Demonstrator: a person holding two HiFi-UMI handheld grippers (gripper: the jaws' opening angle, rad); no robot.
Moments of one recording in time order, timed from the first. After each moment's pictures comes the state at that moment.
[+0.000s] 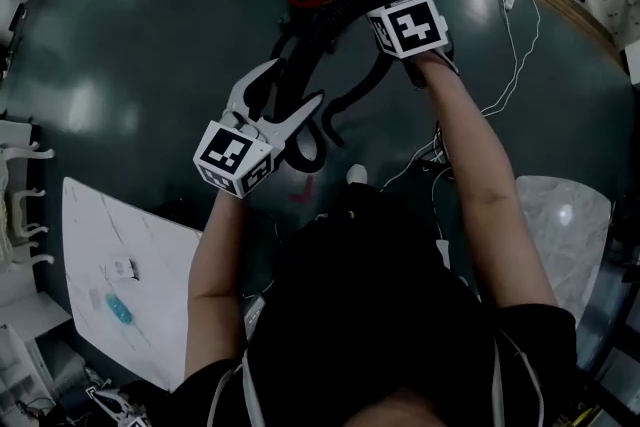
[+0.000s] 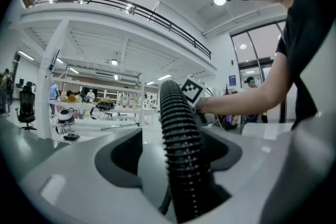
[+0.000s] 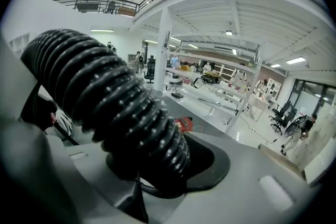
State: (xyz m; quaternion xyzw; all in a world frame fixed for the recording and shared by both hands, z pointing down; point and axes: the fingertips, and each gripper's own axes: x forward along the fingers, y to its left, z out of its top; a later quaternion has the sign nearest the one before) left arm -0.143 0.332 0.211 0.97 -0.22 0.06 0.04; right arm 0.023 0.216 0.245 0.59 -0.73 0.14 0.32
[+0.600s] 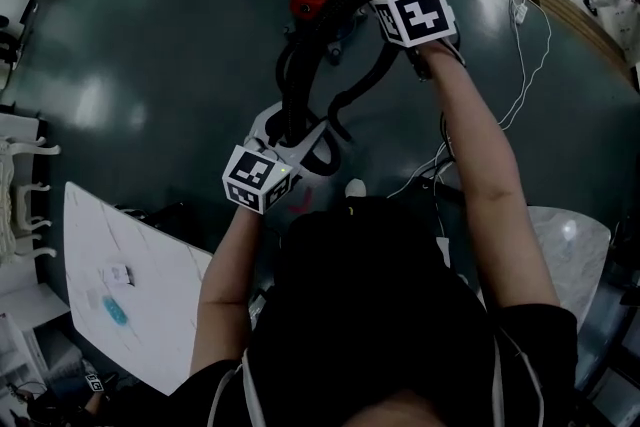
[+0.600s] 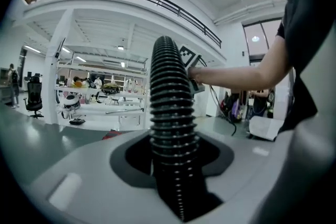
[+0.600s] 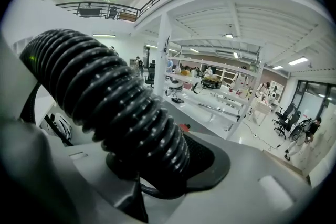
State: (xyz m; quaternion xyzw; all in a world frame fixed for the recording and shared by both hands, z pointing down) left arm -0.104 0.321 0.291 0.96 -0.25 0.13 0.08; right arm 0.068 0.156 0.225 0.58 -0.74 0.13 0.30
